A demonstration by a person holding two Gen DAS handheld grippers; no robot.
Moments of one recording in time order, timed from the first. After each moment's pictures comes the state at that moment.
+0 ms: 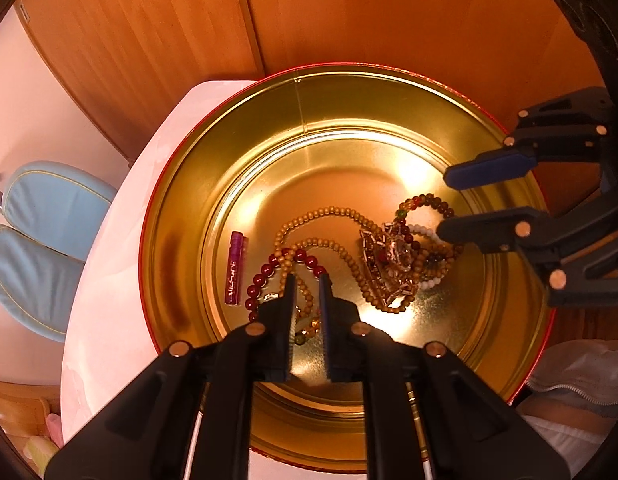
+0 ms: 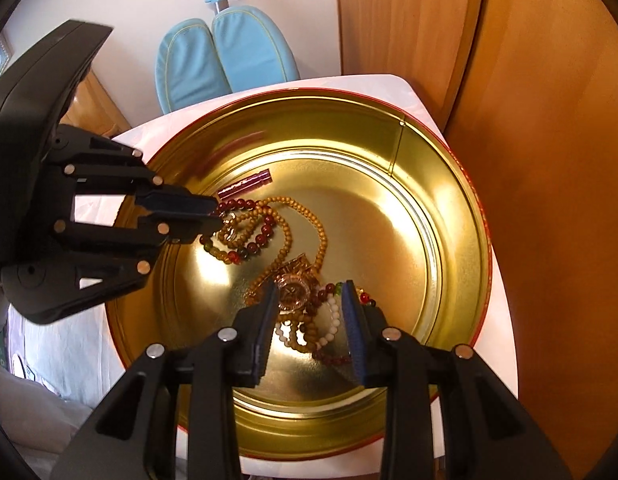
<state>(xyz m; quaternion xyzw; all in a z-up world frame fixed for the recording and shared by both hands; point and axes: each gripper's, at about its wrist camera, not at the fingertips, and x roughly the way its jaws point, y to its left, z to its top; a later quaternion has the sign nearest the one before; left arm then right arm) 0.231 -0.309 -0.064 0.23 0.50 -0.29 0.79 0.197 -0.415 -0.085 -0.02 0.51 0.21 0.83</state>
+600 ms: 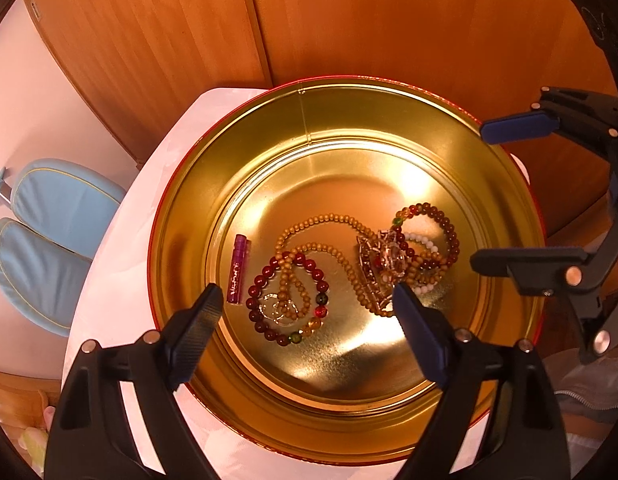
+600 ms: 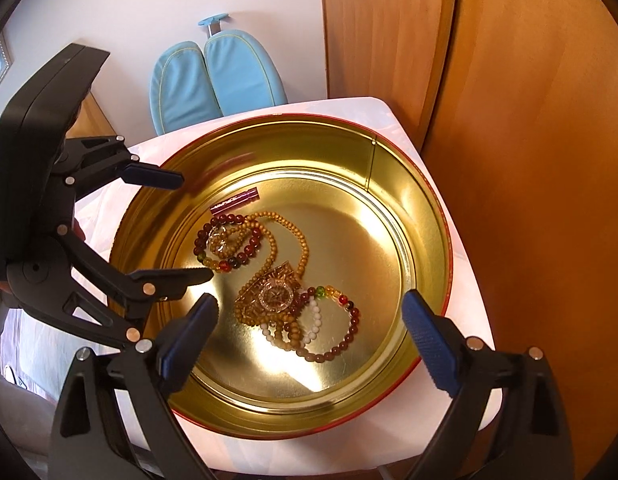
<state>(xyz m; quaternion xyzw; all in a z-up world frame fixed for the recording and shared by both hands) 0.223 -0.307 -0.052 0.23 0.49 -0.28 0.80 0.180 -0.433 -0.068 -0.01 0.48 0.18 0.86</state>
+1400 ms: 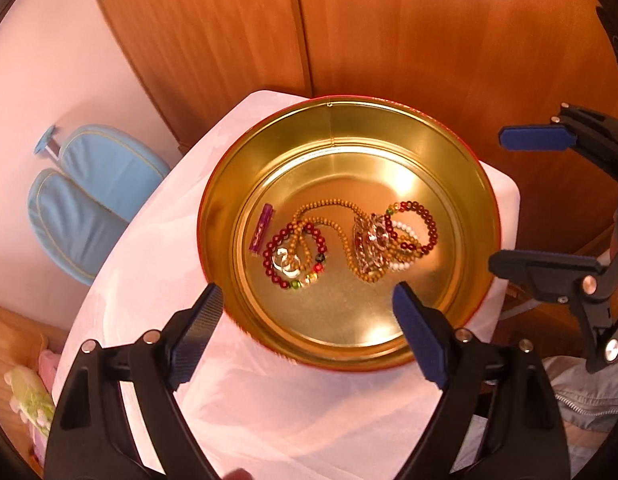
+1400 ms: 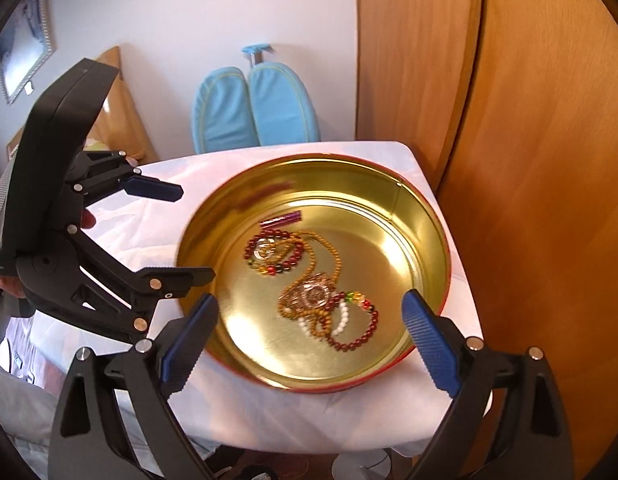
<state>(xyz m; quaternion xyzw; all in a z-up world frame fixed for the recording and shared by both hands) 0.162 -0.285 -0.009 0.18 0.48 -0.20 0.83 0.122 -0.433 -0.024 -0.03 0.41 0.24 0.88</state>
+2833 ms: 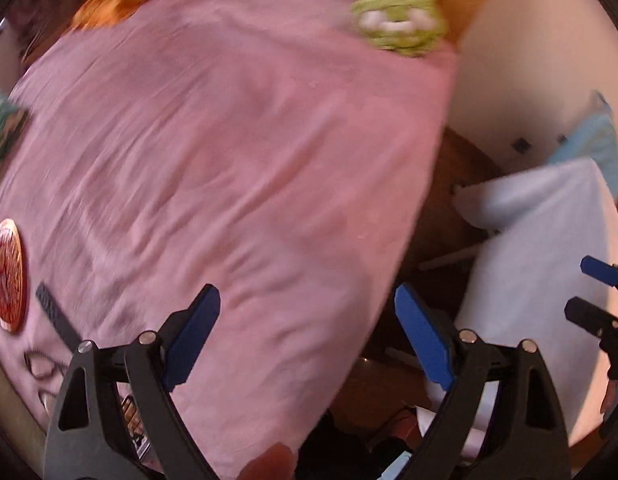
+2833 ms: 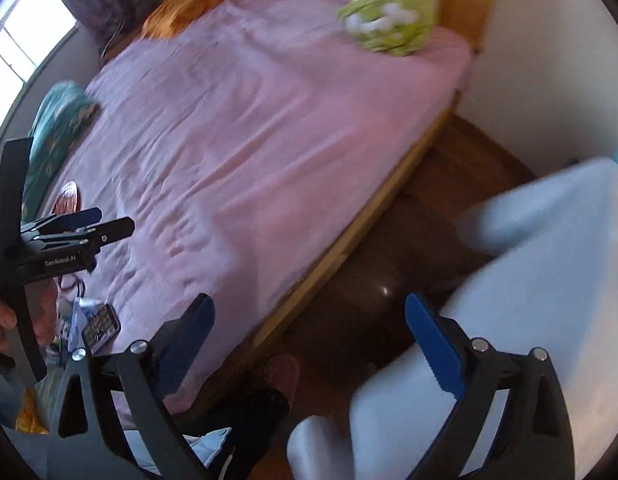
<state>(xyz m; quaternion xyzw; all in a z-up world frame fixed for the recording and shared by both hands) -0.322 0.494 -0.205 -0.35 0.50 0.36 0.70 -0.126 0.373 -0.118 -0.29 0.50 0.52 0.63</state>
